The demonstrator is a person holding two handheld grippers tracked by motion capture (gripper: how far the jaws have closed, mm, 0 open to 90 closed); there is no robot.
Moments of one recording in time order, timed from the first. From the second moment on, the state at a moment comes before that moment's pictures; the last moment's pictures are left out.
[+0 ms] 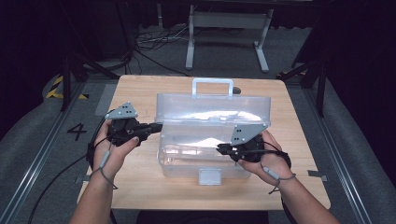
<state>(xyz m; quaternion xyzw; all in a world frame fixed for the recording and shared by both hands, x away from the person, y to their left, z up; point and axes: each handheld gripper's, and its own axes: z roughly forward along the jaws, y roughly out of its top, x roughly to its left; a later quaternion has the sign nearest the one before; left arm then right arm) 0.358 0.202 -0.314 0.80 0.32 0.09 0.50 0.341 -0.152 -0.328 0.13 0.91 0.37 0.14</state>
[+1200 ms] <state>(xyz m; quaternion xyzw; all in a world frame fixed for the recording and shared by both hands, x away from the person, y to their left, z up) 0.357 0.201 -0.314 0.81 0.32 0.09 0.49 0.339 -0.224 -0.317 0.23 0.84 0.47 0.16</state>
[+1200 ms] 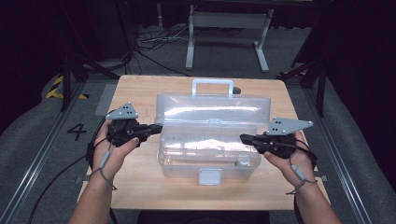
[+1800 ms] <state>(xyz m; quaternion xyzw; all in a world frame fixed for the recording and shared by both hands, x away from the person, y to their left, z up) 0.355 0.202 -0.316 0.82 0.33 0.07 0.46 0.342 -0.264 -0.320 0.29 0.81 0.48 0.16</state>
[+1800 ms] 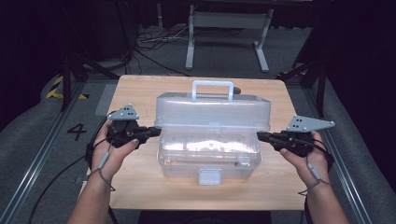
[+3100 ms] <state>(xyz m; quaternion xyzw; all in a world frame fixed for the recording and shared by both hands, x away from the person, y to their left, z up) 0.352 0.201 -0.323 0.85 0.34 0.06 0.41 0.348 -0.279 -0.329 0.33 0.83 0.44 0.11</state>
